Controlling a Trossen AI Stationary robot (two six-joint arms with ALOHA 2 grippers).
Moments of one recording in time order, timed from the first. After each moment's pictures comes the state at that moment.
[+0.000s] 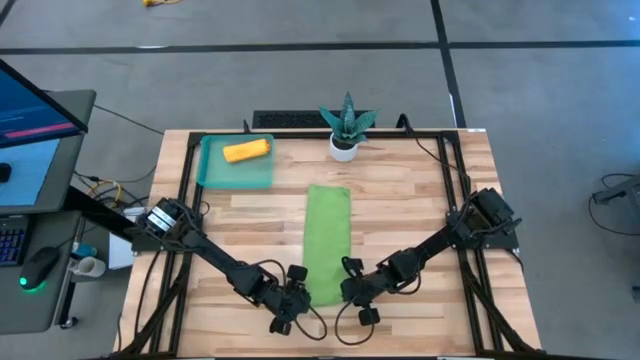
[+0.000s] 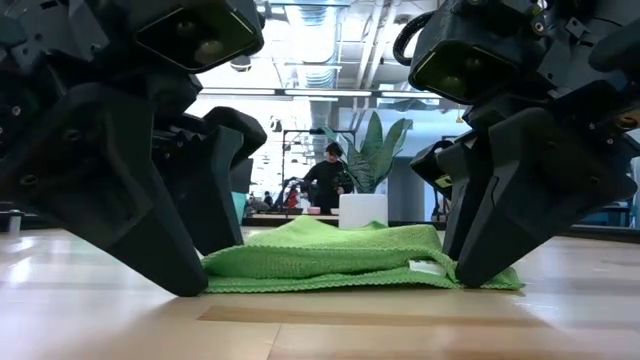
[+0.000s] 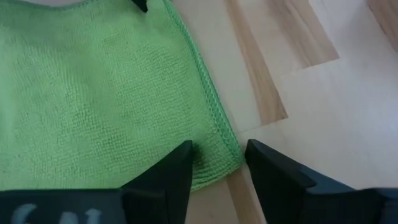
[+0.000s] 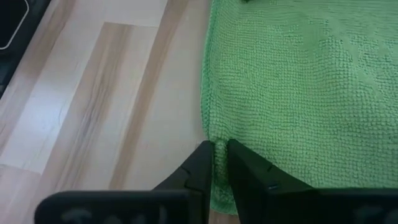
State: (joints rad) left arm -0.57 1.97 1.07 -0.04 -0.25 -0.22; right arm 0.54 1.94 0.96 0.03 0.05 0.26
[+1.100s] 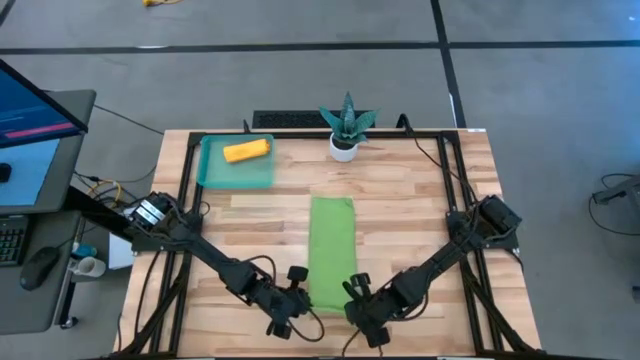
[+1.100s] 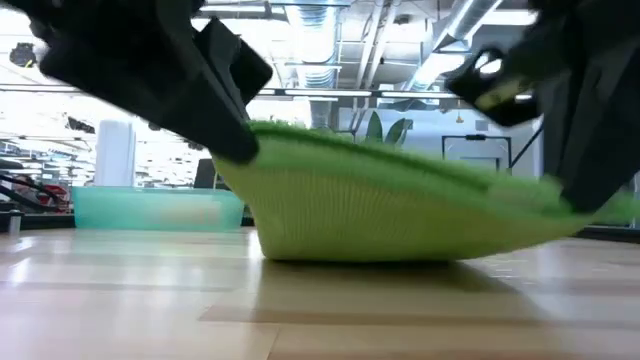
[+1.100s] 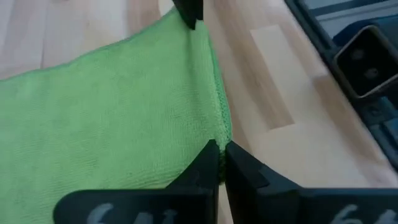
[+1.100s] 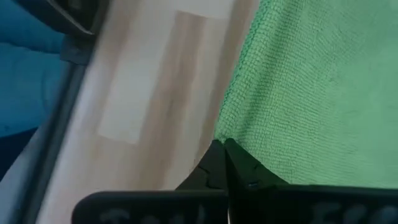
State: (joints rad) left arm -0.61 1.87 1.07 0.01 -0.27 -0.23; right arm 0.68 1.93 1.25 -0.42 0.12 0.33
